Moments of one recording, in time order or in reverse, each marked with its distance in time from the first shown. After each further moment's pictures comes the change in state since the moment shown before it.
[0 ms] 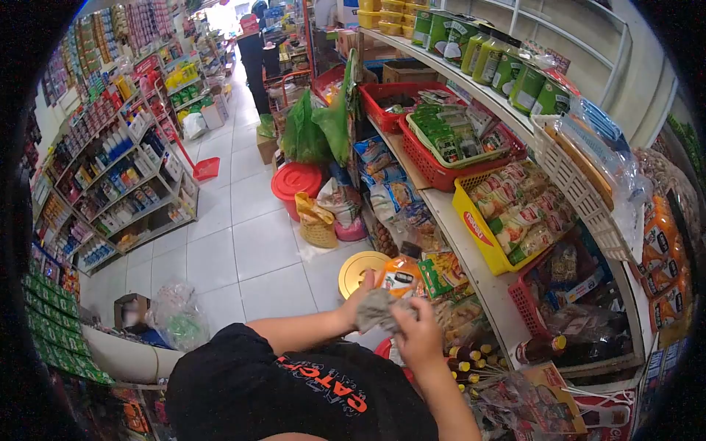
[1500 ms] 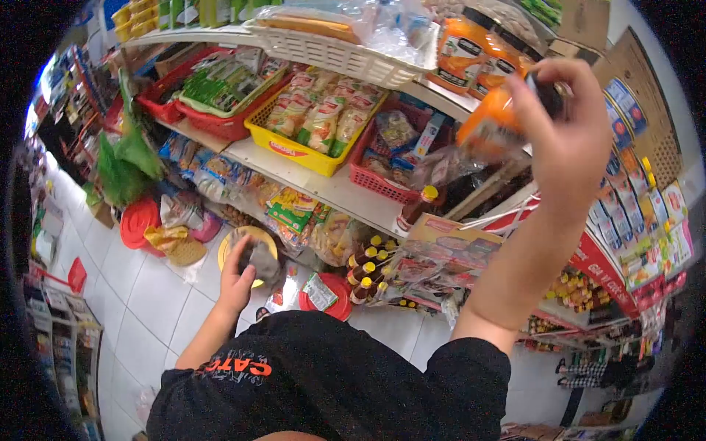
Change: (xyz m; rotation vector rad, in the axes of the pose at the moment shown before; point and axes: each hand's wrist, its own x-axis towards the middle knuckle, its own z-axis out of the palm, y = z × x) left_hand -0.008 -0.012 0.013 0.939 -0.003 0.113; right_hand 0.025 -0.079 -0.311 -0.526 0.752 0.045
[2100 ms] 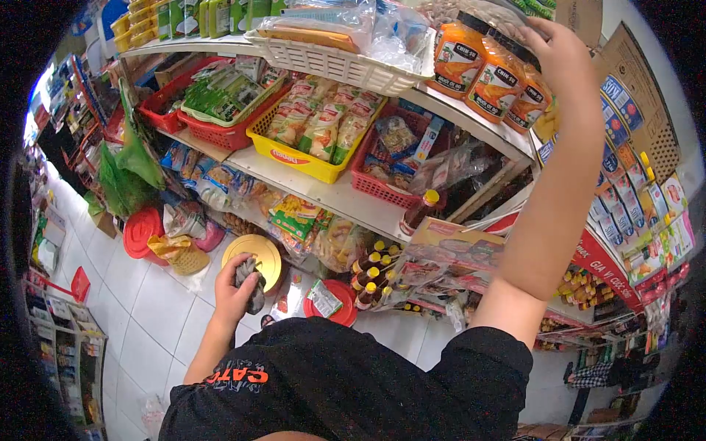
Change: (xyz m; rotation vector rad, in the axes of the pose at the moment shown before) left_hand -0.005 0.010 -0.018 0.267 0.040 0.016; right_hand 0.087 0.084 -0.019 -0.726 -0.182 0.001
